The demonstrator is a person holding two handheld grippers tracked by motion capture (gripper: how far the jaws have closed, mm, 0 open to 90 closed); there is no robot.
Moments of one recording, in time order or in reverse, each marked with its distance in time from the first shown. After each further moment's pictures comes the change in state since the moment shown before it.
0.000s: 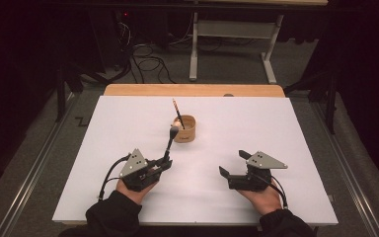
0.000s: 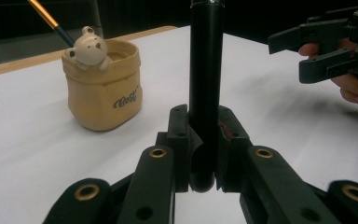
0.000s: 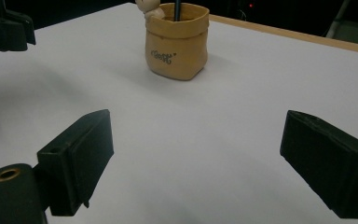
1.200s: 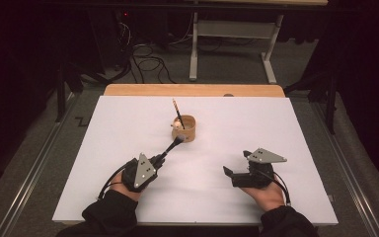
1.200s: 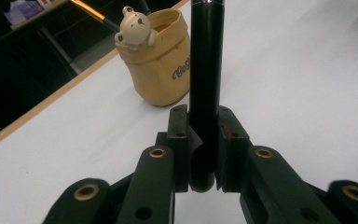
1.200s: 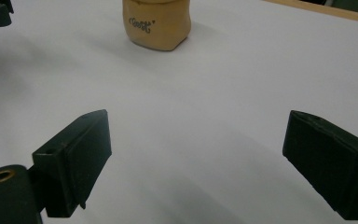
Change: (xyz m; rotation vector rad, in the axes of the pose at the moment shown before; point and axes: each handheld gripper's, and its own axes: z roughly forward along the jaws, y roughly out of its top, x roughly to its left) left arm -0.001 -0.006 0.002 0.147 0.241 0.304; right arm -0.015 -0.001 0.002 0.116 -0.031 0.005
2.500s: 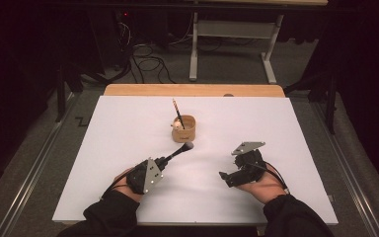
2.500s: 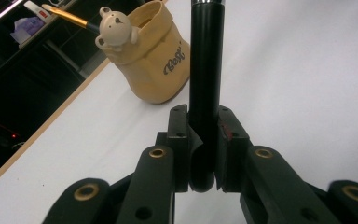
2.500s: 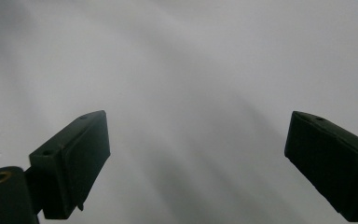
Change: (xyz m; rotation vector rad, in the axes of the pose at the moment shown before) left arm -0.013 0.000 0.007 0.052 0.045 0.176; right arm 0.010 0.033 0.014 0.334 0.032 -0.122
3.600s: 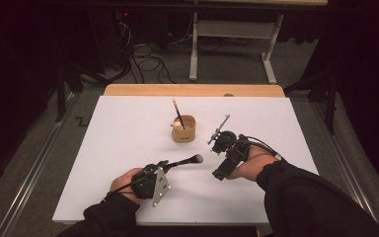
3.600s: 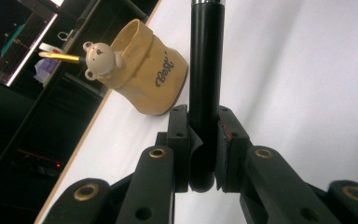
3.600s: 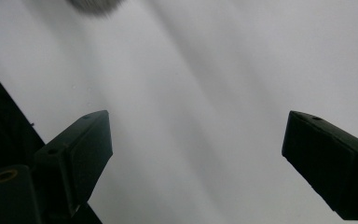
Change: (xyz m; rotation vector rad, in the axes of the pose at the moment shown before) left arm -0.018 0.005 -0.002 0.018 0.045 0.254; right arm 0.030 0.095 -0.032 0.432 0.081 -0.196
